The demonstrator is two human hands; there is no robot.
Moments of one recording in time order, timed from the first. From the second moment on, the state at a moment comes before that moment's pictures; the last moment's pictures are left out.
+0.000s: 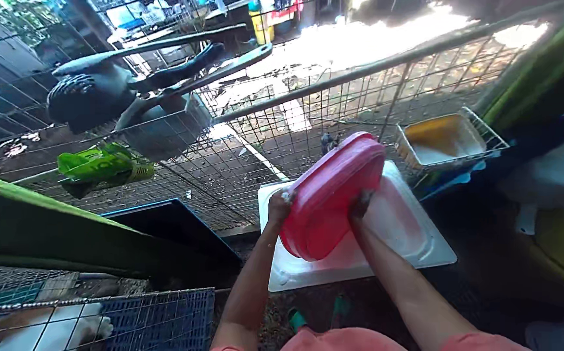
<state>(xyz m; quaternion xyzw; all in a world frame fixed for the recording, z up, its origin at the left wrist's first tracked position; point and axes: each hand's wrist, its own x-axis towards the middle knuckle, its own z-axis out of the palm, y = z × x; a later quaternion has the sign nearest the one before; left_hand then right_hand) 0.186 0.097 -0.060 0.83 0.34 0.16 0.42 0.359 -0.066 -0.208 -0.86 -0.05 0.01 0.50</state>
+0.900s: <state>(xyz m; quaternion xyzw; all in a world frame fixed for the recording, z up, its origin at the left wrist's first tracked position) 0.125 0.026 -0.036 0.93 0.06 0.11 0.36 0.411 -0.231 -0.156 -0.87 -0.01 0.00 0.49</state>
